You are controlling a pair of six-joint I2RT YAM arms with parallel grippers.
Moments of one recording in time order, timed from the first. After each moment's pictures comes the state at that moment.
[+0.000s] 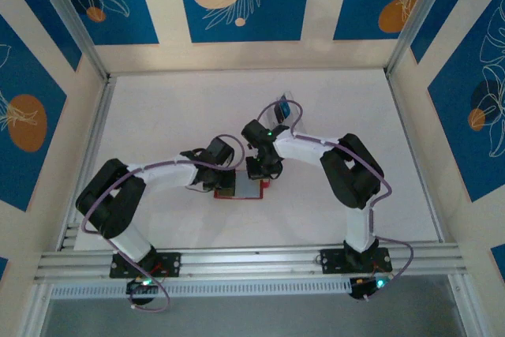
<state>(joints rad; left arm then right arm) -0.70 1.63 0.86 -0.41 0.11 -0.62 0.74 1.94 1.31 -0.76 -0.17 0.54</state>
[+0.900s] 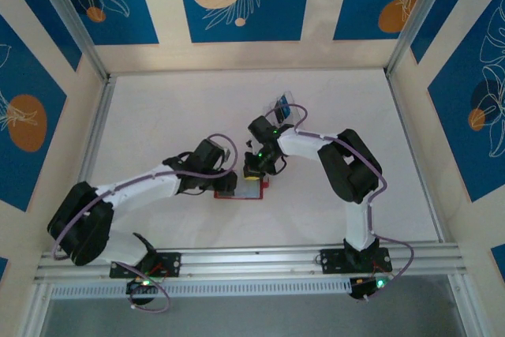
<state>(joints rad) -0.75 1.38 0.79 -0.43 0.10 -0.50 0.66 1.99 1.27 -0.61 -0.49 0.61</state>
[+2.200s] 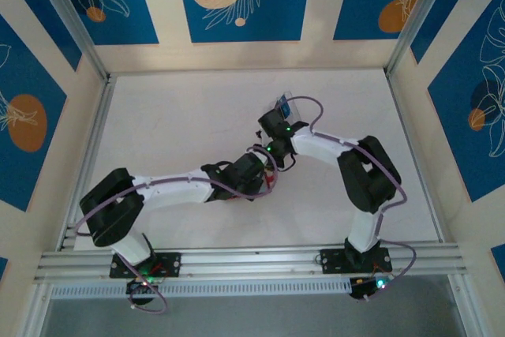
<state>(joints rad) -1.01 1.60 0.95 -0.30 -0.18 -0.39 0.61 1.80 1.20 -0.58 -0.37 0.63</state>
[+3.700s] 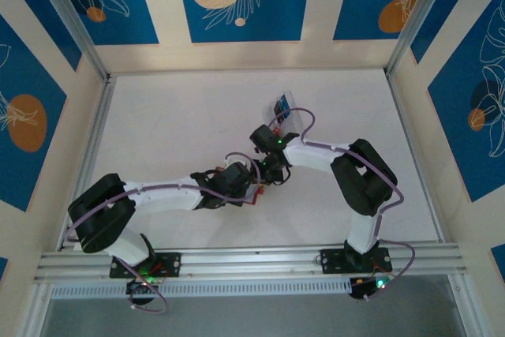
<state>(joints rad) -0.99 1.52 0.78 -0.33 -0.24 -0.63 0.72 1.83 1.13 -0.61 -0.29 0.71</state>
